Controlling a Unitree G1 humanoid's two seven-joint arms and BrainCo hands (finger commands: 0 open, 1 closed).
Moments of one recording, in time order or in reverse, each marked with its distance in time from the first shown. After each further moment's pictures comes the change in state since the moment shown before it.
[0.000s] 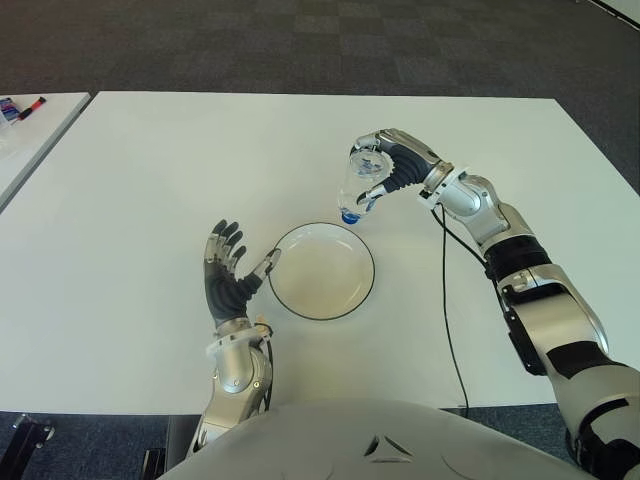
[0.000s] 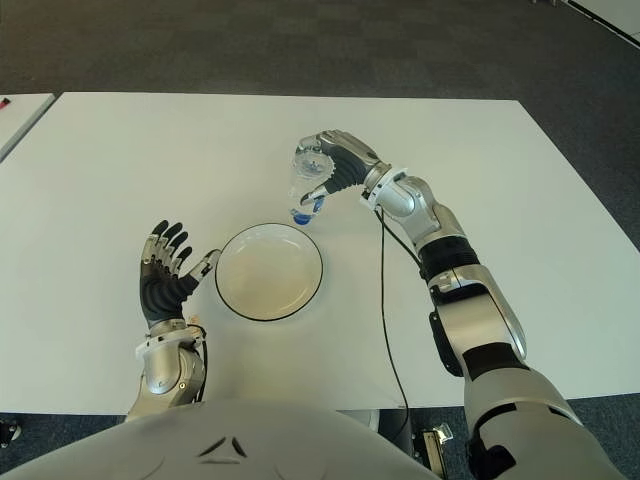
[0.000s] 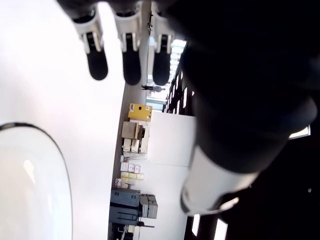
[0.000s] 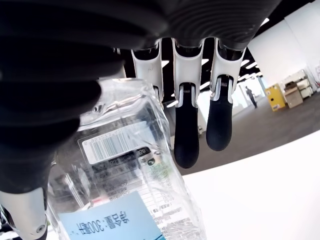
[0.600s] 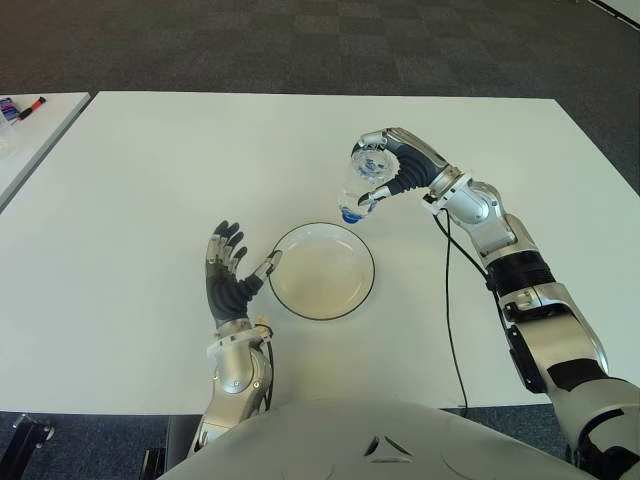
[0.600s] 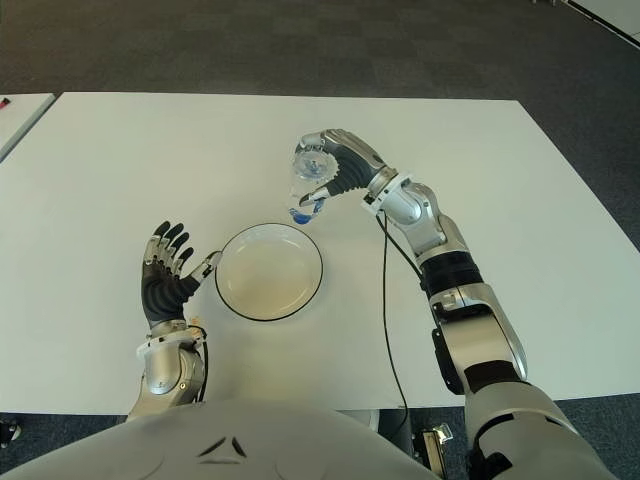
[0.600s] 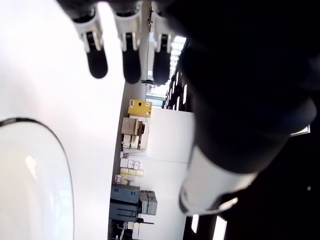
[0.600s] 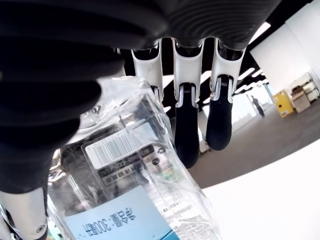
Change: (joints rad) left arm 0.000 -0.010 0.013 0.031 -0.001 -0.019 -0.018; right arm 0.102 0.006 -0.063 -0.193 0.084 0.032 0.044
